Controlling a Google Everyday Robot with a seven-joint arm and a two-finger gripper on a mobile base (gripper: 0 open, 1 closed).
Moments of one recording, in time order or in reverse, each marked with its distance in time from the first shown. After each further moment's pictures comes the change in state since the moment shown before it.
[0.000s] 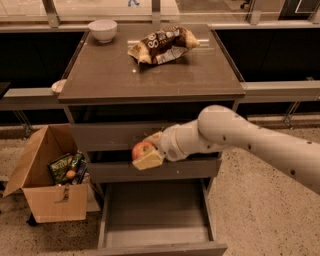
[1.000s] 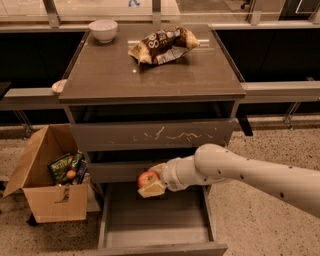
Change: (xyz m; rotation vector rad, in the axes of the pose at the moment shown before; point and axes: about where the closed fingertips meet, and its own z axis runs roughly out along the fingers) arm 0.112 0.022 0.054 0.002 0.067 0.105
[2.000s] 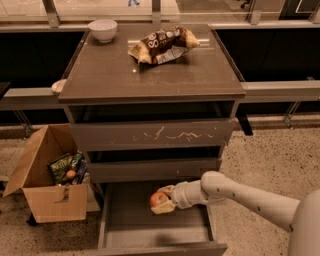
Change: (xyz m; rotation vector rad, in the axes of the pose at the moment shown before) arm 0.160 -0.060 0.101 -0.084 -0.053 0.021
